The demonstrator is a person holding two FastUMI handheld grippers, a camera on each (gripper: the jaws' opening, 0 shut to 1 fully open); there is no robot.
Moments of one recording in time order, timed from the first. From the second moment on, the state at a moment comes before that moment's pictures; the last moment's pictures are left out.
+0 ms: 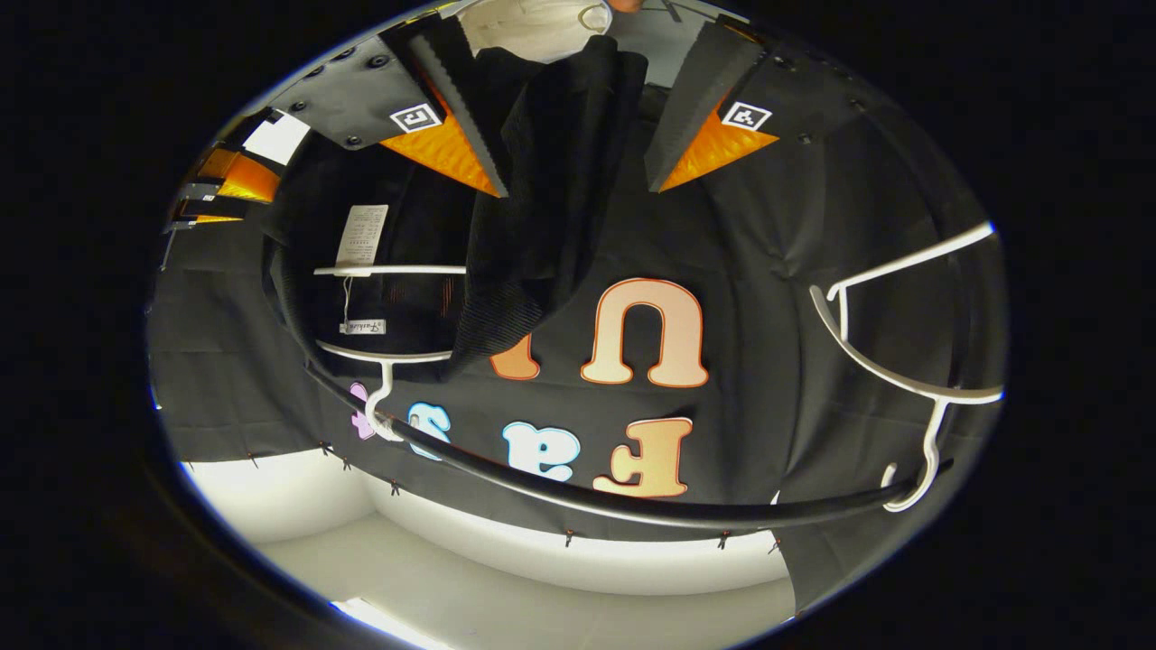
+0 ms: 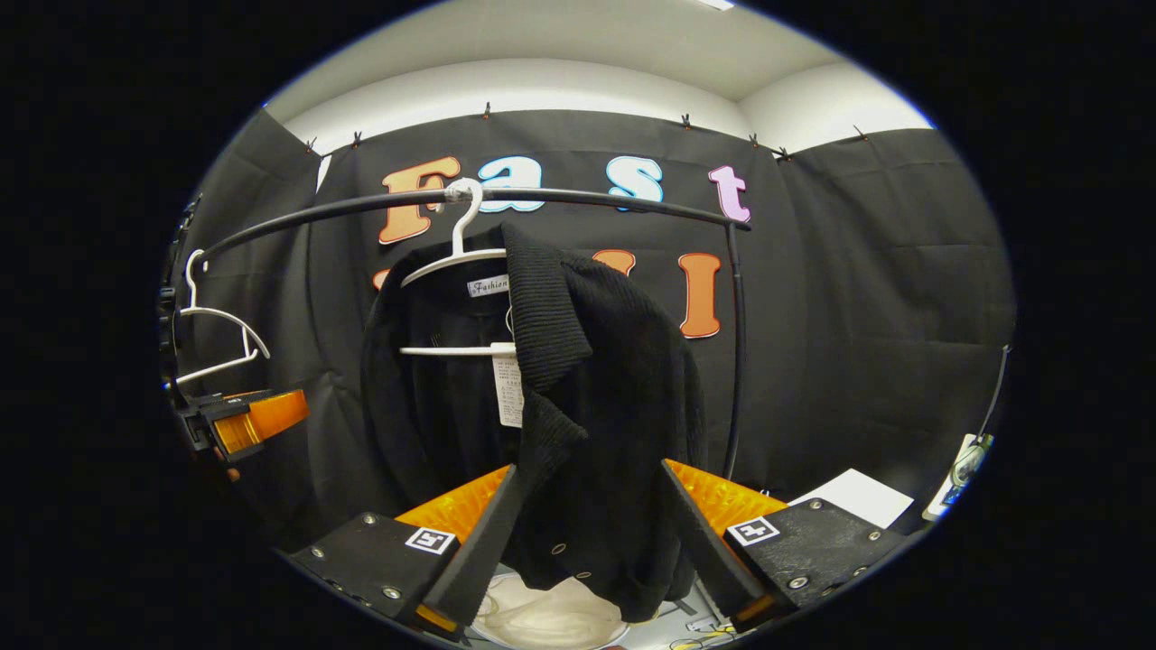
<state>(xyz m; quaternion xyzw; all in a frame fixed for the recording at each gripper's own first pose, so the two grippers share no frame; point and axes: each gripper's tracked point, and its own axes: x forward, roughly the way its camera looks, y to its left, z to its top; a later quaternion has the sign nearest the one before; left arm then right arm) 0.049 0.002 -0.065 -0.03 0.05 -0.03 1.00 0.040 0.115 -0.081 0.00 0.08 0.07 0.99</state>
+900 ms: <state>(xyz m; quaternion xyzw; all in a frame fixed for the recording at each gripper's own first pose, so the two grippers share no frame) 0.114 -0.045 -0.107 -0.04 0.07 -0.08 0.99 0.118 0.117 -0.107 0.01 0.10 0.06 0.99</state>
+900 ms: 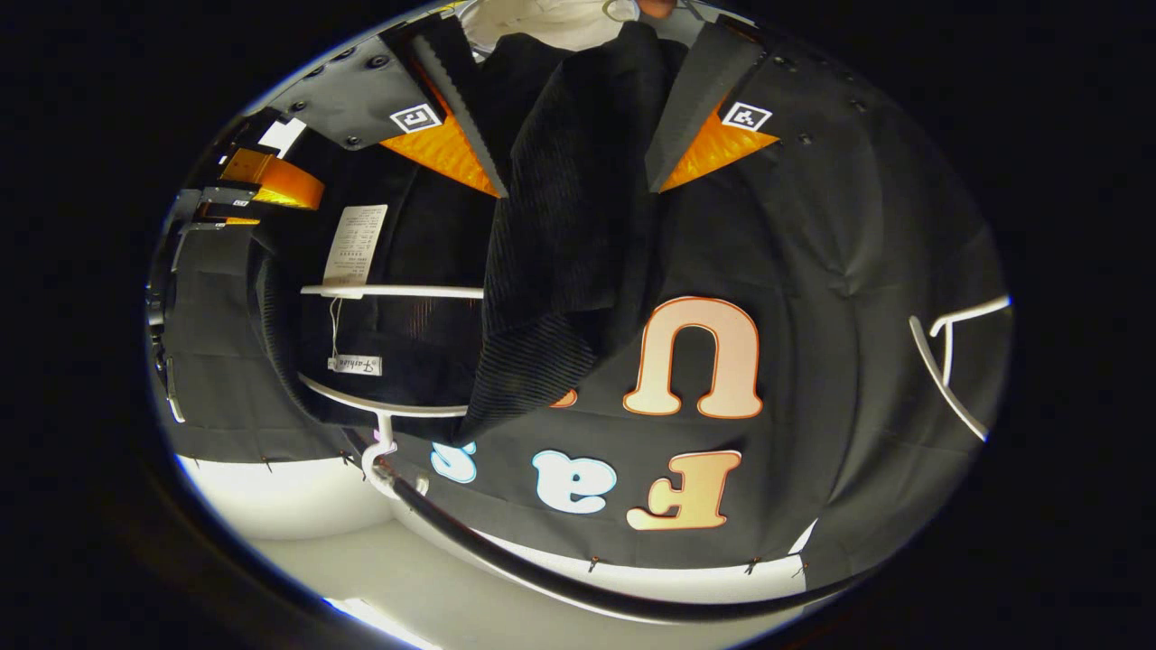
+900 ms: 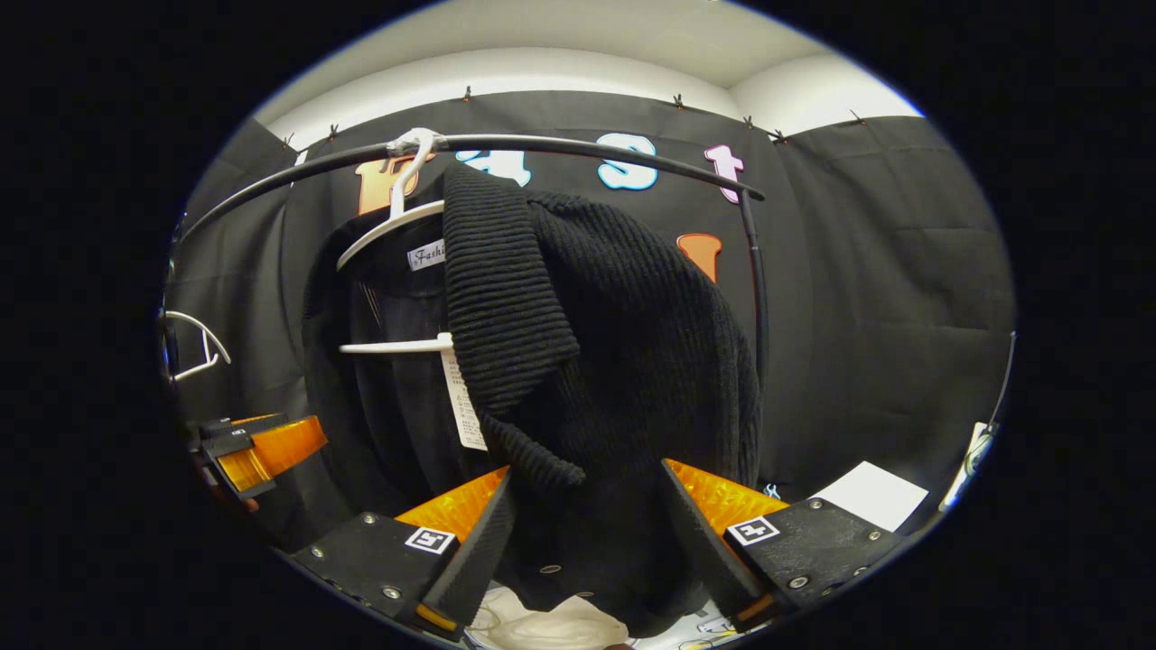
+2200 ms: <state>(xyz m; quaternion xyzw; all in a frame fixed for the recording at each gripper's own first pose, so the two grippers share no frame) 0.156 -0.067 -0.115 -0.04 0.08 -0.12 0.99 0.151 0.133 -0.106 0.03 0.09 0.09 0.99</state>
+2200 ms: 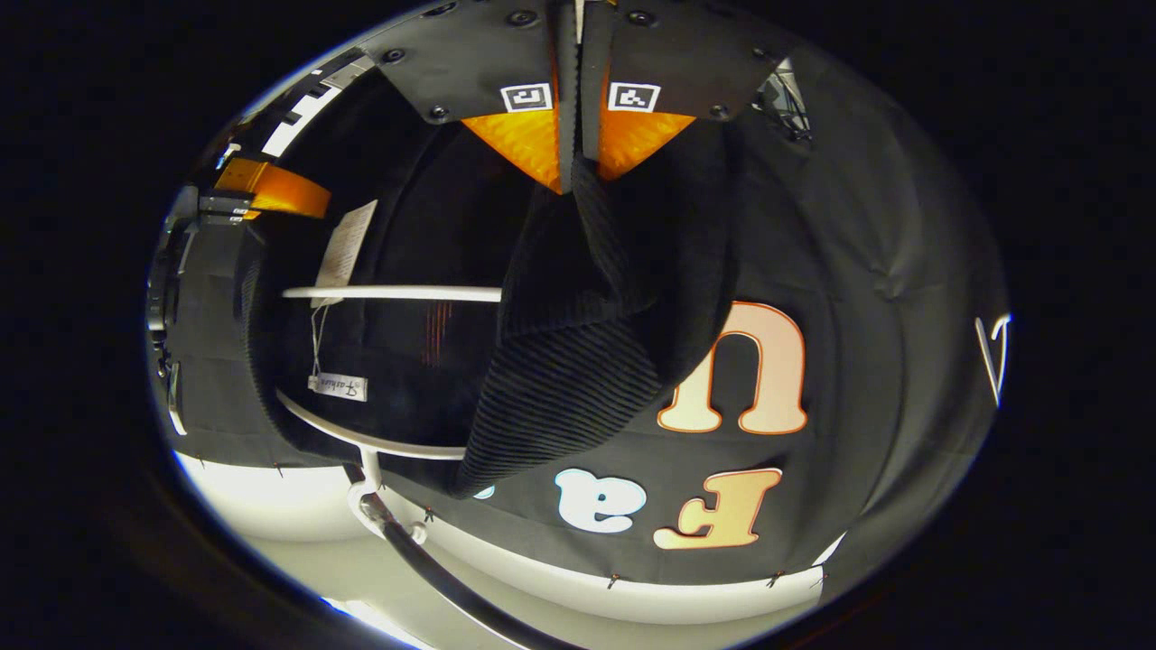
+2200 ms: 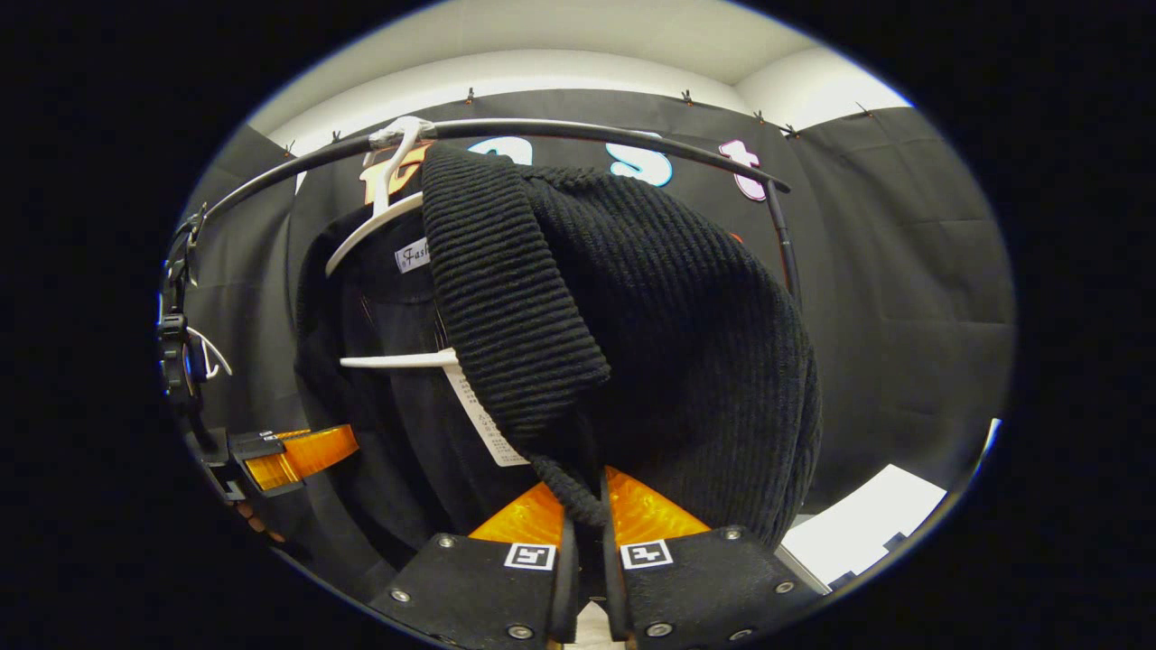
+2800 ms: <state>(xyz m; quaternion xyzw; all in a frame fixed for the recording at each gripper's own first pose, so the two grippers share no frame) 0.111 -0.014 -0.065 -0.03 0.05 -0.06 1.00 0.090 0.112 -0.054 0.03 0.07 0.10 0.99</state>
